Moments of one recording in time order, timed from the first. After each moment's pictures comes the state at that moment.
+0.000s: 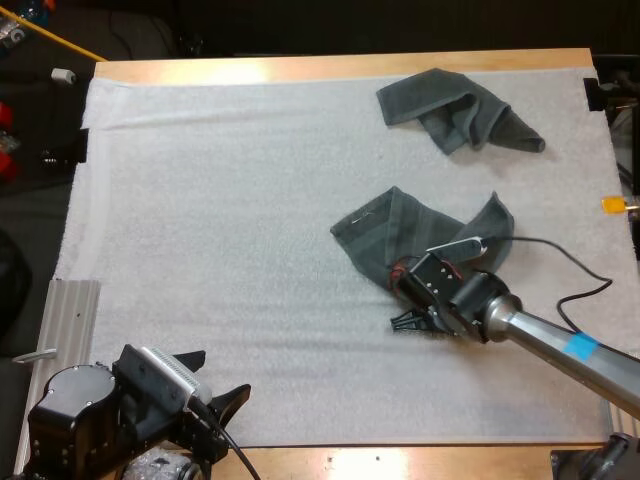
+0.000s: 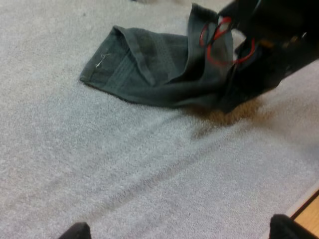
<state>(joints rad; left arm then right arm) -0.27 0.35 -0.85 1.32 0.44 -1.72 0.77 1.50 -0.85 0.80 0.31 -1.40</state>
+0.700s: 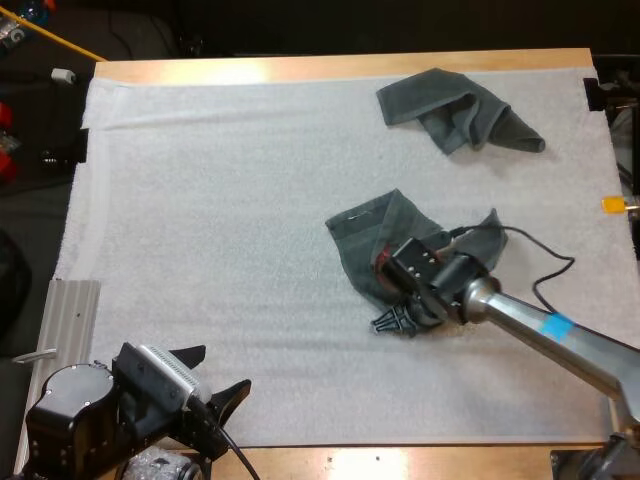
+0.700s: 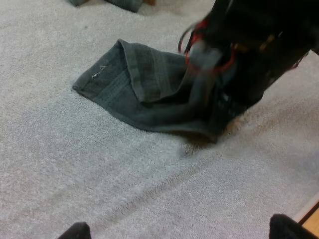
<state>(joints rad) -0.27 0.35 -0.85 1.29 0.44 -1.72 0.77 1.64 -0.96 0.82 0.11 -1.48</state>
